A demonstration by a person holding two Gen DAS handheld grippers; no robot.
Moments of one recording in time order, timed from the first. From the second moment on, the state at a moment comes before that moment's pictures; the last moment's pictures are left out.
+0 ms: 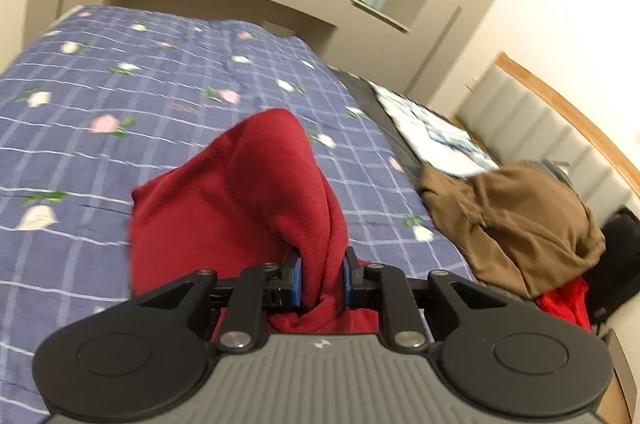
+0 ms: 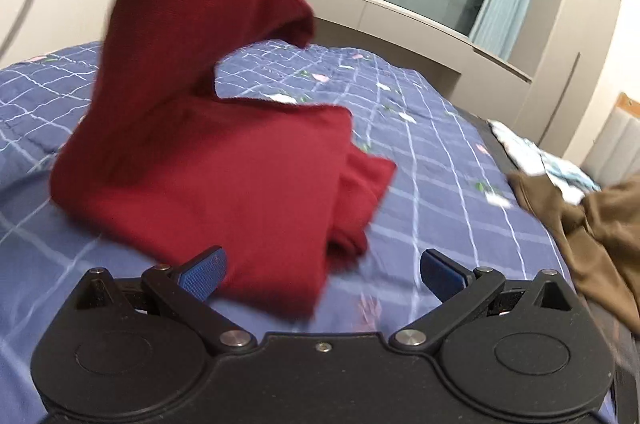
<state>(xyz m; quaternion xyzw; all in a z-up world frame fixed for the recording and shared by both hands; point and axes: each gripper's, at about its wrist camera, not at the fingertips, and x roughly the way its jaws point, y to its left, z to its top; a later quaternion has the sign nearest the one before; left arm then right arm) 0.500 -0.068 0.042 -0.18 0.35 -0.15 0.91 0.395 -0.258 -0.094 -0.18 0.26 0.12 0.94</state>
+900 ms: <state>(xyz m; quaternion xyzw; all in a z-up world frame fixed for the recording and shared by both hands) 0.503 -0.163 -0.012 -0.12 0.44 -0.21 0.87 0.380 -0.272 -0.109 -0.16 0.27 0.12 0.94</state>
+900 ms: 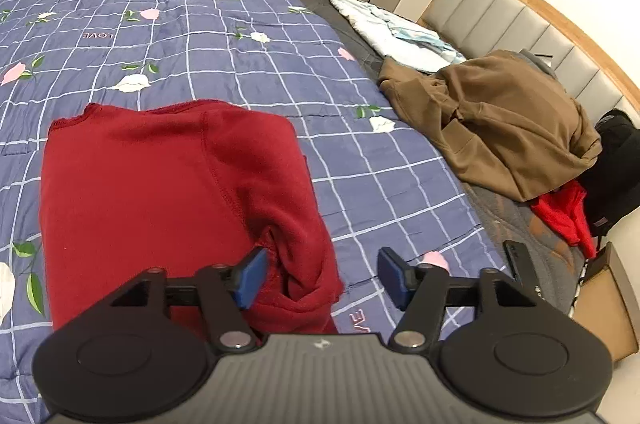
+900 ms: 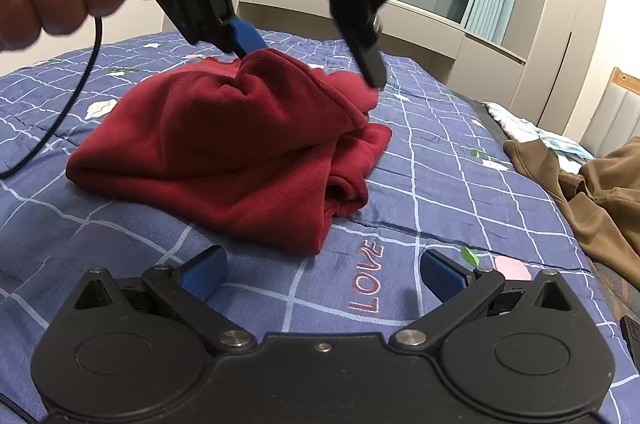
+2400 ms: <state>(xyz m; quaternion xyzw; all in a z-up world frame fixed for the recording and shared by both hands) 0.388 -0.091 -0.058 0.09 0.37 -0.17 0.91 0.414 -0.230 -0.015 -0.10 0.23 0.15 0.96</state>
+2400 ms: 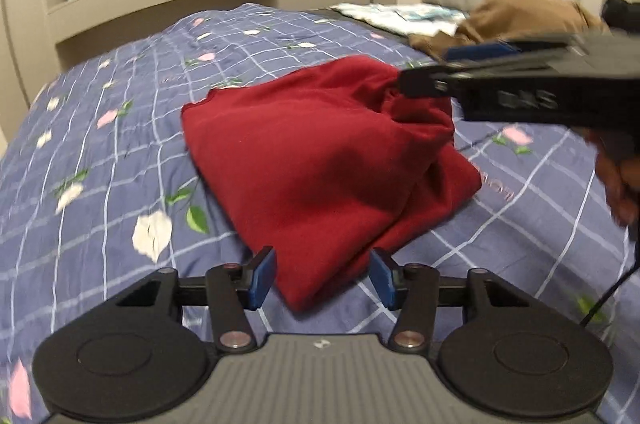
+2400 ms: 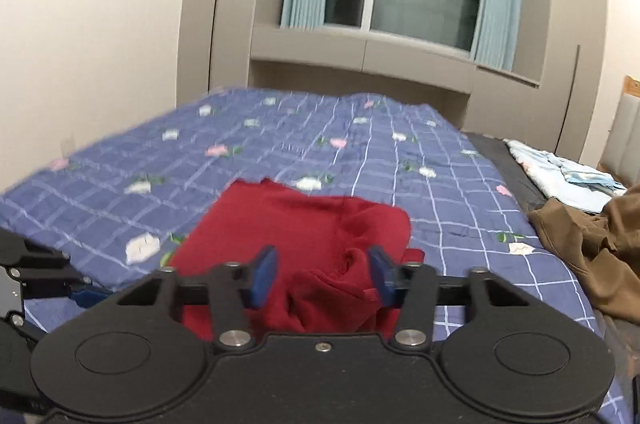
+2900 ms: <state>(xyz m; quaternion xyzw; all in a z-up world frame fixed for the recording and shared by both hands) 0.390 -0.097 -0.057 0.15 0.35 -0.15 0.91 0.407 -0.250 -0.026 -0.08 0.26 0.15 0.95</state>
